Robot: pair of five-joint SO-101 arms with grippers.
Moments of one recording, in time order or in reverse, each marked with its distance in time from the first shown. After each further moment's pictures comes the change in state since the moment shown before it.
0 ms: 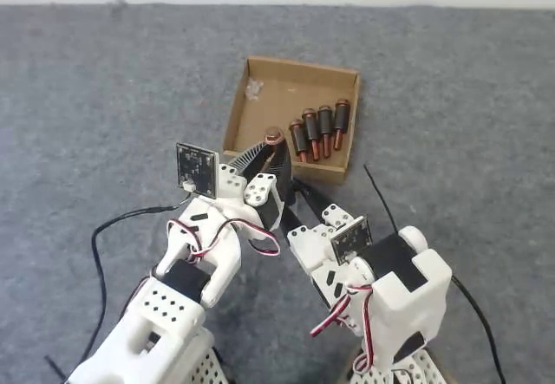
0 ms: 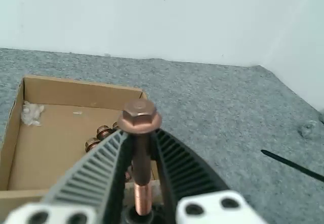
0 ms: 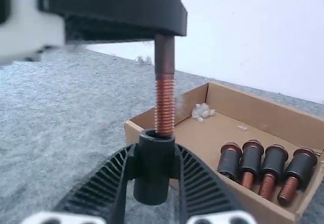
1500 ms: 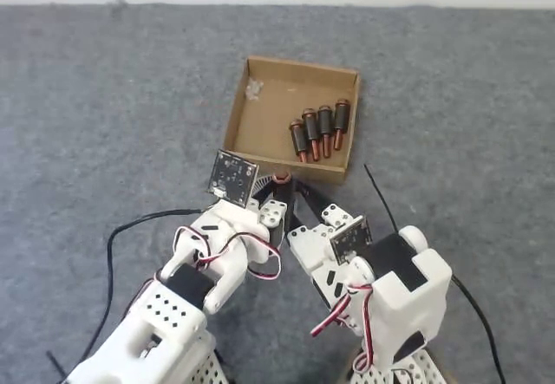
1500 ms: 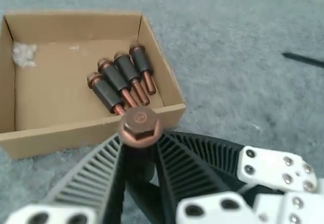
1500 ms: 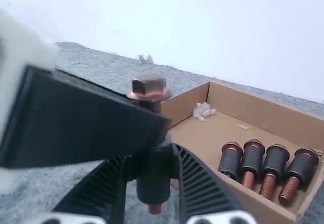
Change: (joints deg) left arm 4.5 -1.5 0.7 18.1 -7.1; right arm 0.5 0.1 0.0 0.0 0.3
